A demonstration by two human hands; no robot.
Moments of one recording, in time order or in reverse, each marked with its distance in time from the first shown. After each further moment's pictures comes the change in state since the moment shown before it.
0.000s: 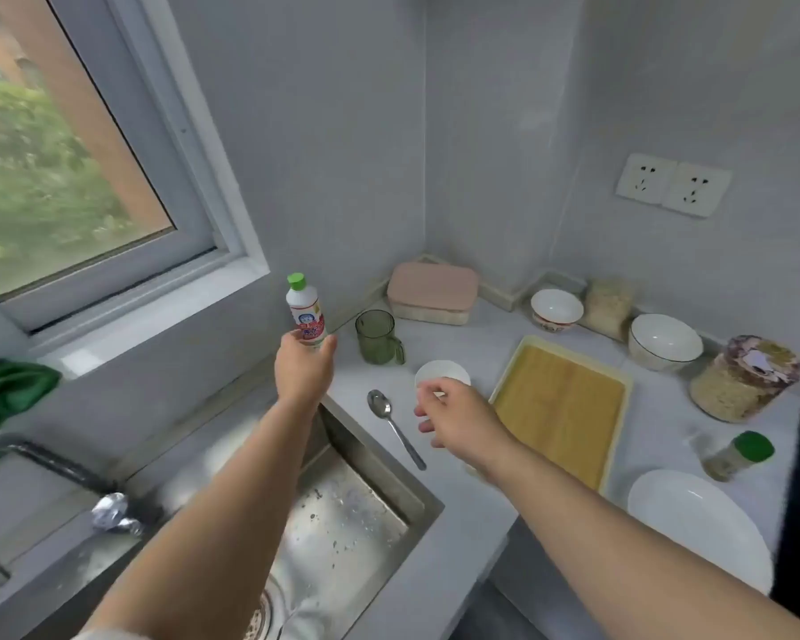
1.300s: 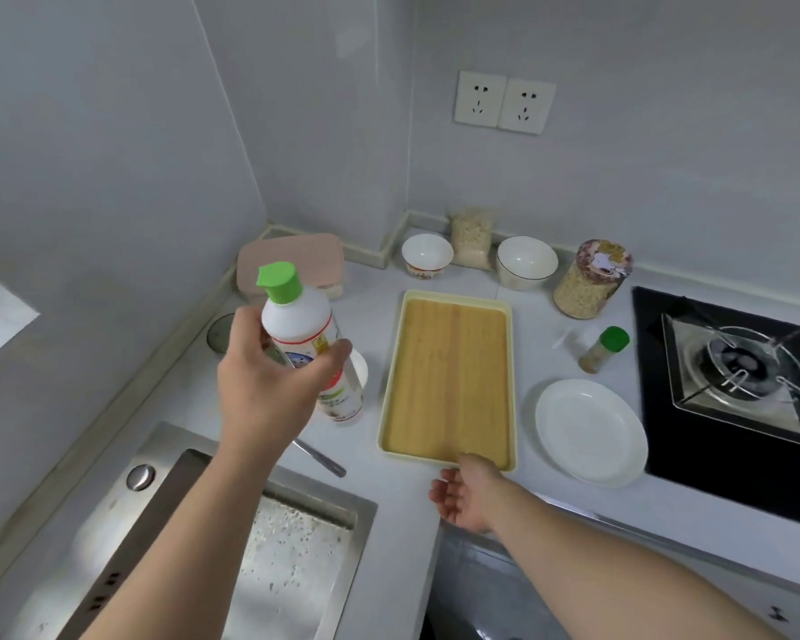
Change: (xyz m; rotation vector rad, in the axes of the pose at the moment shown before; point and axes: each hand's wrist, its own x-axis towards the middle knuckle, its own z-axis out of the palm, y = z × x) left_hand -0.065 0.074 0.044 -0.108 -0.364 0.455; right_hand 0.013 0.174 -0.027 0.905 0.439 1.021
